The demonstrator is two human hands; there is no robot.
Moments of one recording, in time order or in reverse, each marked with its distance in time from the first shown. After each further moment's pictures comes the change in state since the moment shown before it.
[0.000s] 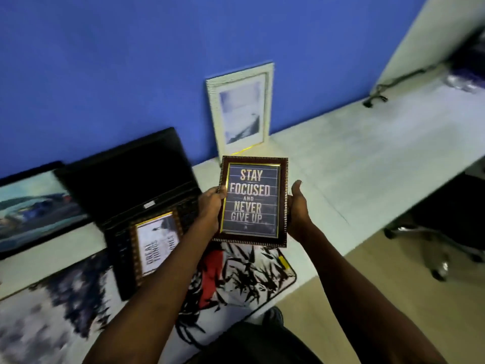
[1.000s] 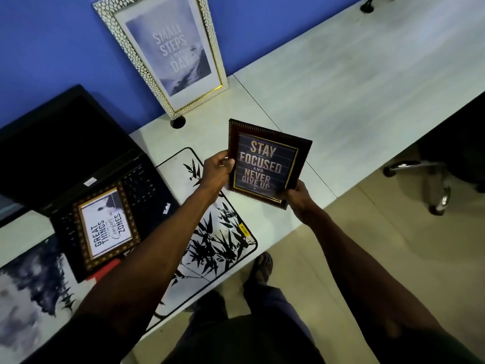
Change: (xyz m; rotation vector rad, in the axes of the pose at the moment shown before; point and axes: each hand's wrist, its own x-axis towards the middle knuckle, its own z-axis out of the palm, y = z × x) left_hand 0.028 -0.072 0.150 0.387 -0.218 0.173; right_hand 0.066 0.040 -0.191 -0.381 -0.064 -0.096
